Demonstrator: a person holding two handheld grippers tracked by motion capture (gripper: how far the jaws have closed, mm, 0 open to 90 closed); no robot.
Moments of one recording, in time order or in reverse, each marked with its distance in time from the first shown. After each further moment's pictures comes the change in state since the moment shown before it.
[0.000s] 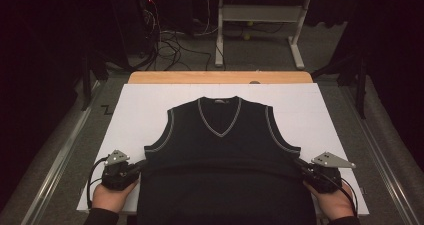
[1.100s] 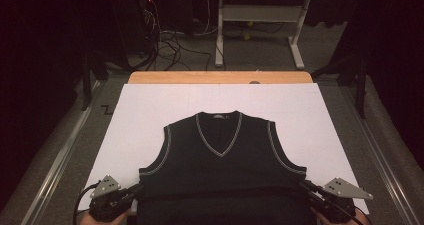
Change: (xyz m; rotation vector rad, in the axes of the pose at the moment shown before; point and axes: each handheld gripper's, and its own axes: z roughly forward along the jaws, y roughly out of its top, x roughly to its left) left arm -0.027 -0.046 -0.039 0.020 -0.051 0.046; right arm 0.023 -0.036 -0.049 -0.018 0.048 -0.031
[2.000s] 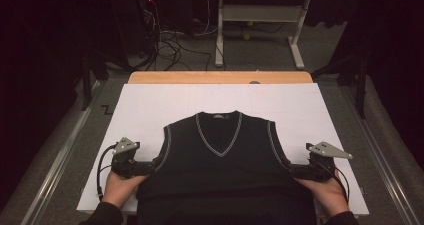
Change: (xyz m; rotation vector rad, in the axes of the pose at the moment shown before) left arm 0.040 0.076 0.066 -0.122 0.050 0.004; right arm -0.032 0.055 0.068 -0.098 -0.036 0.087
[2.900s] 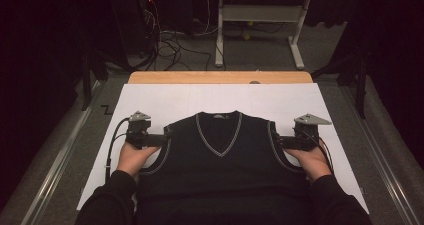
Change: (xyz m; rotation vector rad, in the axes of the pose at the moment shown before) left arm 0.018 0.066 0.051 0.062 -0.014 -0.045; right arm -0.017 0.052 0.065 0.054 -0.036 0.010
